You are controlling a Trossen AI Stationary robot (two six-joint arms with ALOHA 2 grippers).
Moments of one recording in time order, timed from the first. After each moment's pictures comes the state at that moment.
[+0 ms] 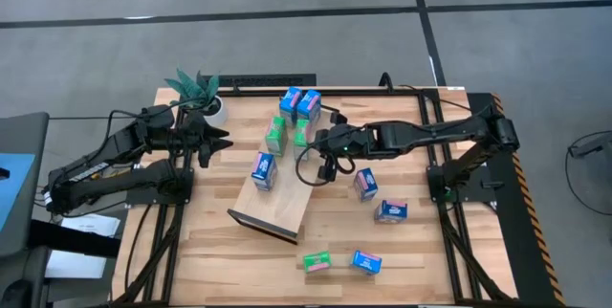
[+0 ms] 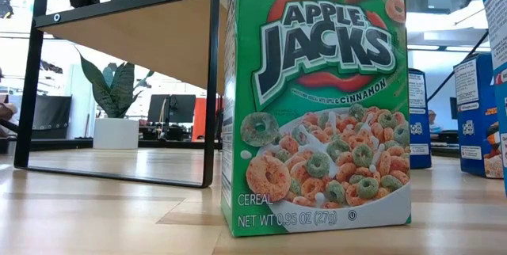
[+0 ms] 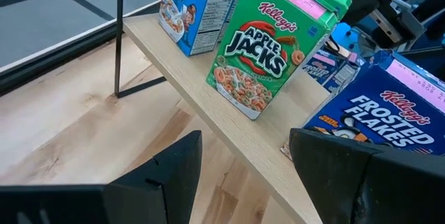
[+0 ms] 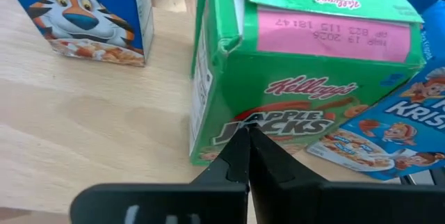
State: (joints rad) left arm 0.46 0.46 0.65 -0.52 0.15 -0.34; right arm 0.00 1.56 1.28 -0.36 0.31 0.00
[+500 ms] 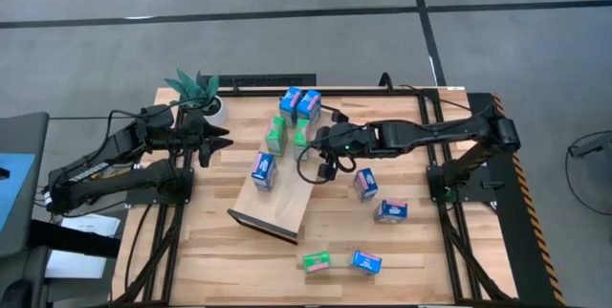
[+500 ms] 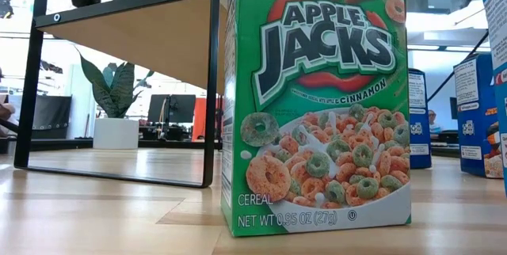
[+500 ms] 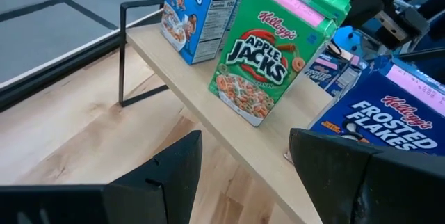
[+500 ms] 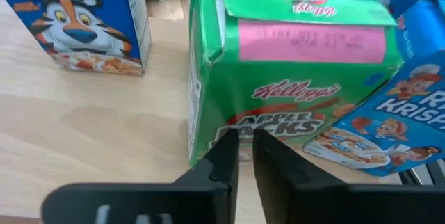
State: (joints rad) left arm 0.46 0.46 0.65 -0.50 0.13 -0.32; right arm 0.00 1.55 1.28 -0.36 0.31 0.05
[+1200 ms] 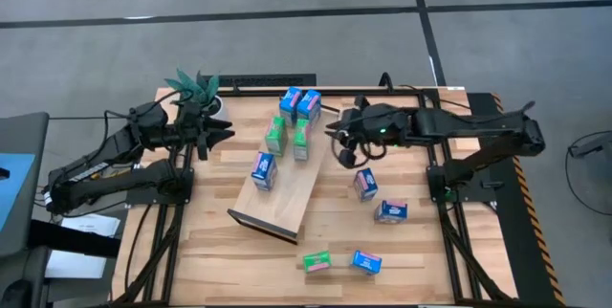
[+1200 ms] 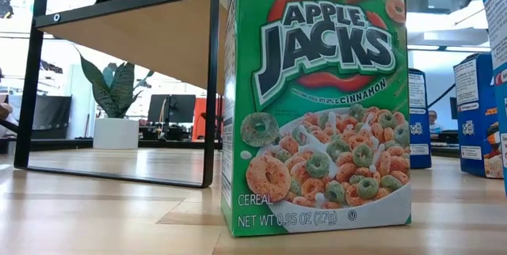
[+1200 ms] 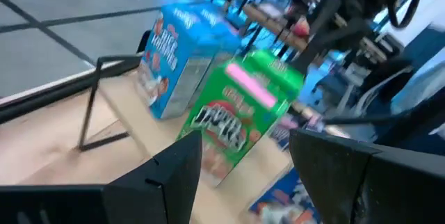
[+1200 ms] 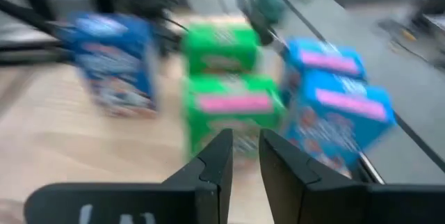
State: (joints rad) left arm 0.46 0.46 0.65 -0.29 0.16 -0.50; right arm 0.00 1.30 1.28 -0.41 0.25 0.03
